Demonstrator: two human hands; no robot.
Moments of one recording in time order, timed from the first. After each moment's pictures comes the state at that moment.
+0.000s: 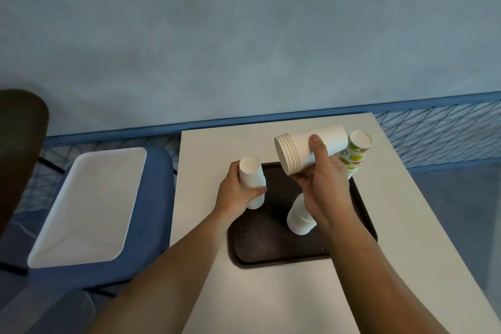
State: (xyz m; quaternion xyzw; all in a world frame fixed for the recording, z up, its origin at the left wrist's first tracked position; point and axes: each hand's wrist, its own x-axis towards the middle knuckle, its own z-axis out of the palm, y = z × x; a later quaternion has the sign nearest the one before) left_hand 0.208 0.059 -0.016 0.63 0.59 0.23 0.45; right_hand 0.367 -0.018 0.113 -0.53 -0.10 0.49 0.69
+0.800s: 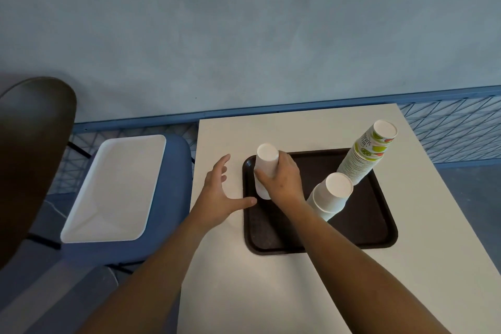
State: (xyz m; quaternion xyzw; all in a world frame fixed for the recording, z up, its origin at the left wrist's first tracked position) left_hand 0.116 0.032 0.002 0.64 0.56 0.22 0.47; right_hand 0.304 0.025 0.006 -0.76 -0.46 0.31 0.34
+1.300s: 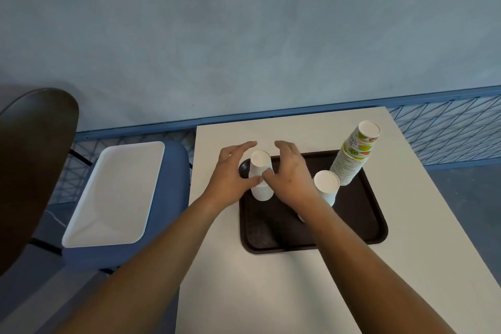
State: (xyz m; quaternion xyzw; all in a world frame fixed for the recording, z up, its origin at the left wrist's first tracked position) left_hand 0.168 0.046 0.048 0.73 0.52 0.22 0.38; right_hand 0.331 -0.007 0.072 -0.72 -0.56 0.27 0.31
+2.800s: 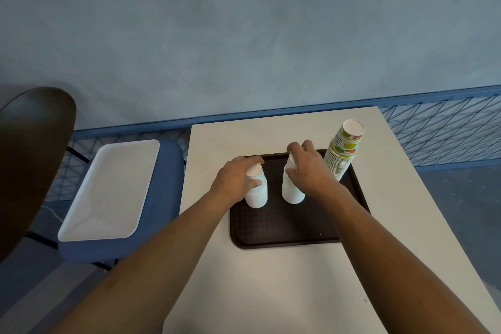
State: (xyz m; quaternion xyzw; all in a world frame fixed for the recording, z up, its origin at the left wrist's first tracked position) left_hand 0.208 0.038 0.032 0.79 0.54 0.08 0.26; right_hand 0.416 -0.004 0.038 -0.74 -0.63 0.21 0.16
